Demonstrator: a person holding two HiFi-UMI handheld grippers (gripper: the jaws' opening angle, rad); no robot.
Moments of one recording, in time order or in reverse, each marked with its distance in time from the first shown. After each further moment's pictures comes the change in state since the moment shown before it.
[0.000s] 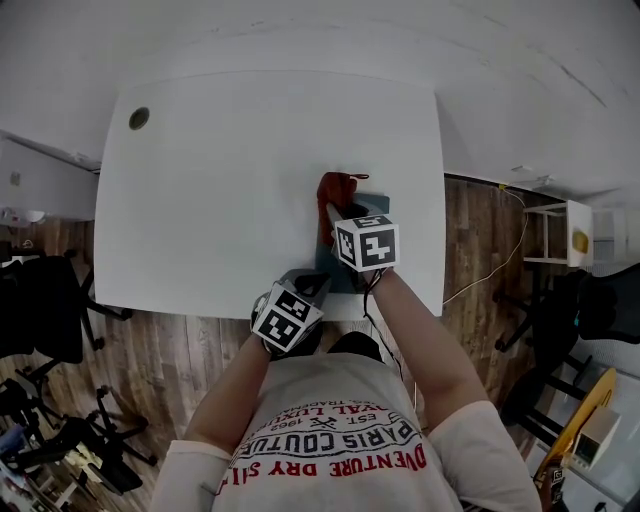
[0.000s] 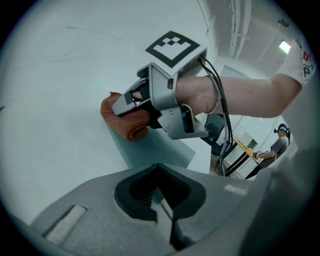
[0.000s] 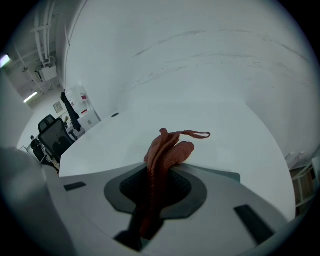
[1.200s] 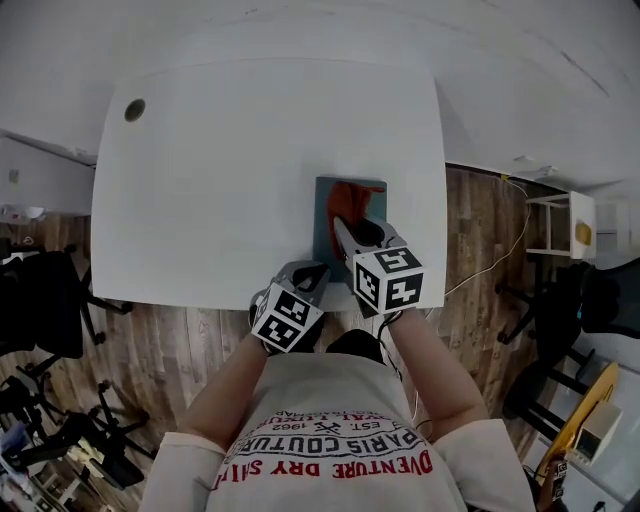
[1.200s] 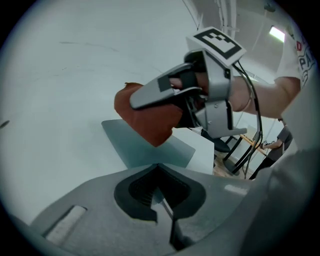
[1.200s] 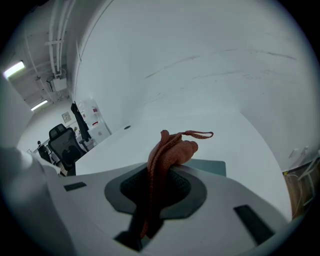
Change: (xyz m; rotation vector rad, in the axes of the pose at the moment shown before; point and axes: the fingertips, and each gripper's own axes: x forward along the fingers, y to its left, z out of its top) left arm -0.003 -0.006 0.005 0.092 -0.059 0.072; right arm -0.075 0.024 -0.009 0.005 -0.163 0.073
